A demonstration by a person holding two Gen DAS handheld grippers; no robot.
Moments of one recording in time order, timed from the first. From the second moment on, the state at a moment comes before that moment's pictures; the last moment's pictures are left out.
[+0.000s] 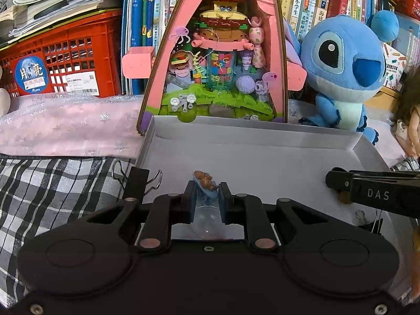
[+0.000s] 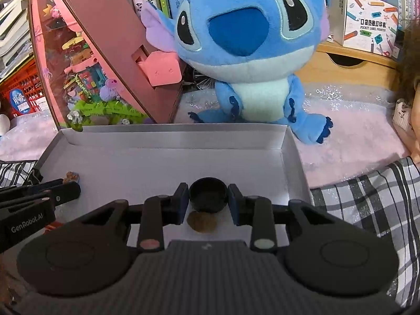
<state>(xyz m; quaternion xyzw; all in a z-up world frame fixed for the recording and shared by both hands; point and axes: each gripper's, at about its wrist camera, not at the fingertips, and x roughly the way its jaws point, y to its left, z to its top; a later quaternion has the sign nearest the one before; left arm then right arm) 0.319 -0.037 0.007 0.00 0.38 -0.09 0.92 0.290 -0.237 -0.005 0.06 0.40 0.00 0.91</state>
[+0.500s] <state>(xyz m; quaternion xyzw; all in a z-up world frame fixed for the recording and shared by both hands) 0.302 -0.040 0.018 0.00 0.38 -0.10 0.92 0.276 -0.238 0.004 0.05 0.38 0.01 0.92</state>
